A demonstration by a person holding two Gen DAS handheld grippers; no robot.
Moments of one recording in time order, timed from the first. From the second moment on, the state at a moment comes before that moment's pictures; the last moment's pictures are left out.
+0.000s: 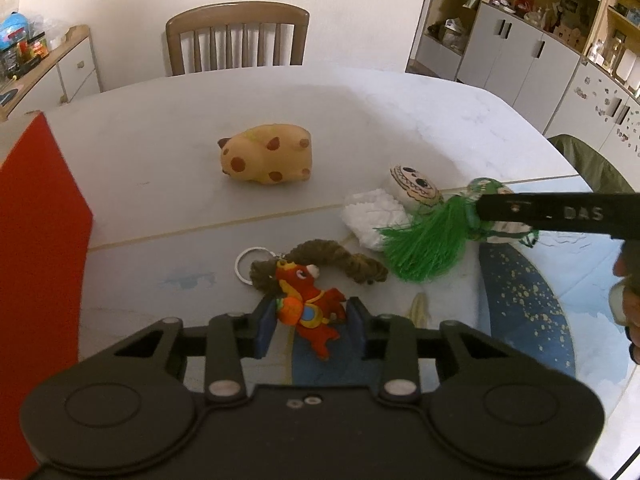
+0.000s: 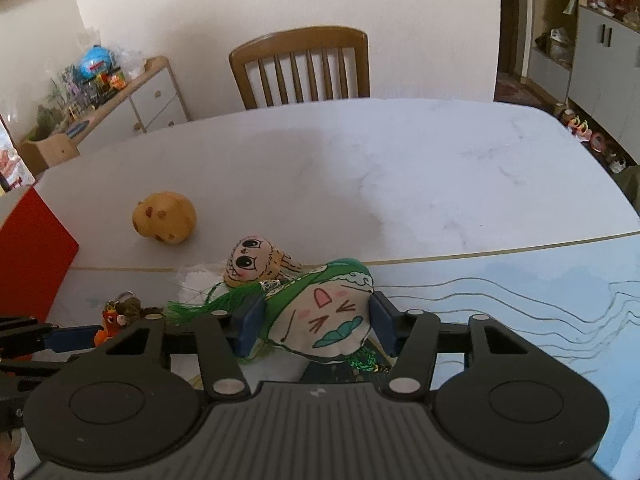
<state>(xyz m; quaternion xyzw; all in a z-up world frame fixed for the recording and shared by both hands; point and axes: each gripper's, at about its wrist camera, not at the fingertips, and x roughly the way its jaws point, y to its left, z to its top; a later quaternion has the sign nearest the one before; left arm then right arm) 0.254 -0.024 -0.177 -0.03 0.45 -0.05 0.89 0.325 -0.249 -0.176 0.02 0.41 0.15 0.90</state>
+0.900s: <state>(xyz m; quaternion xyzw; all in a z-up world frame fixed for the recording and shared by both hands) 0.204 0.028 -0.090 -0.09 0.43 -0.10 0.89 0.218 -0.229 -0.081 0.05 0.37 0.19 0.91</state>
